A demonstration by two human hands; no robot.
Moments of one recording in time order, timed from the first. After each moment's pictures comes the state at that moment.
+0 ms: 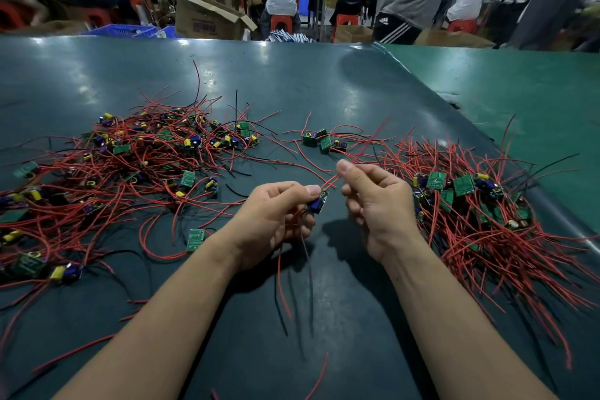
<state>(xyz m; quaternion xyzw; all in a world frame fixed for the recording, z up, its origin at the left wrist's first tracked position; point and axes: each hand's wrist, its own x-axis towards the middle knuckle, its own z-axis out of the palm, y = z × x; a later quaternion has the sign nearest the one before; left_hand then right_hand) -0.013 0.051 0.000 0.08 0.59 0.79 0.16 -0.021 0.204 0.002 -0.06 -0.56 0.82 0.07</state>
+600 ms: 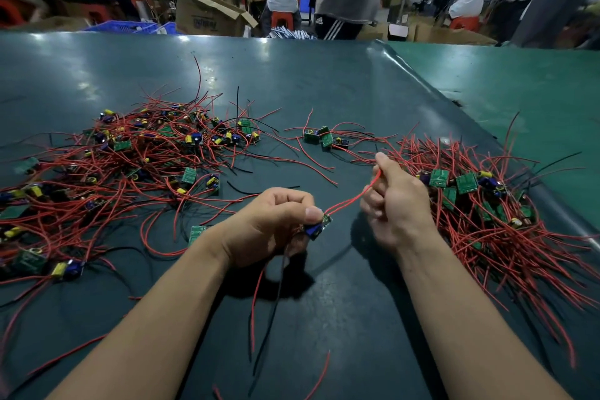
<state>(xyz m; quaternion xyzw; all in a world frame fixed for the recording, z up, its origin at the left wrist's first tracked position) -0.010 0.038 0.000 0.20 0.58 0.74 0.26 -0.030 0.216 0.005 -0.12 -0.47 0.87 0.08</state>
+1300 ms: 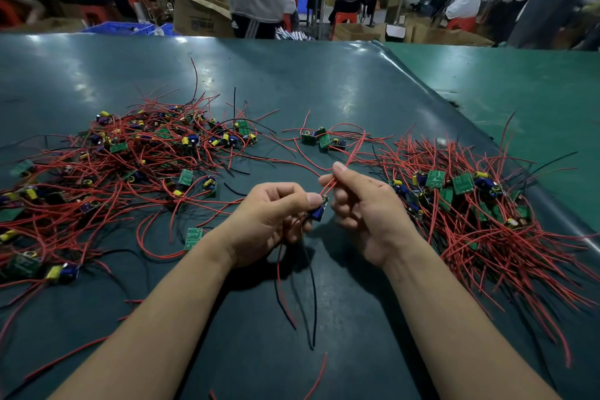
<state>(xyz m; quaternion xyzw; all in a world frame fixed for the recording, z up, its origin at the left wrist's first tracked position) -0.011 0.048 0.000 0.11 0.61 0.77 0.16 -0.018 0.205 0.001 -0.03 -0.56 0.82 -0.07</state>
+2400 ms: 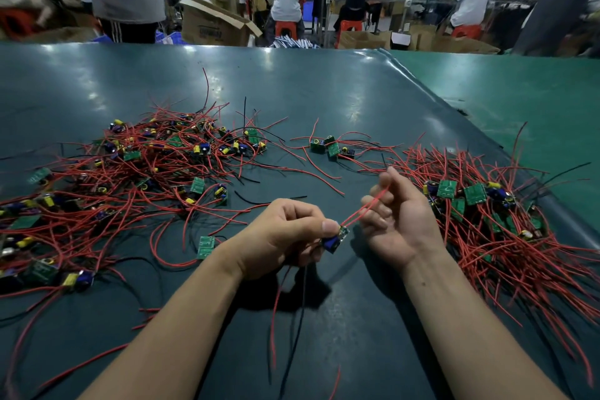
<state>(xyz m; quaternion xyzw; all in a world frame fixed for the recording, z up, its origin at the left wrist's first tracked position) -0.012 0.040 -0.007 0.18 0.64 0.72 0.22 -0.028 0.218 0.005 -0.11 -0.29 0.95 -0.08</state>
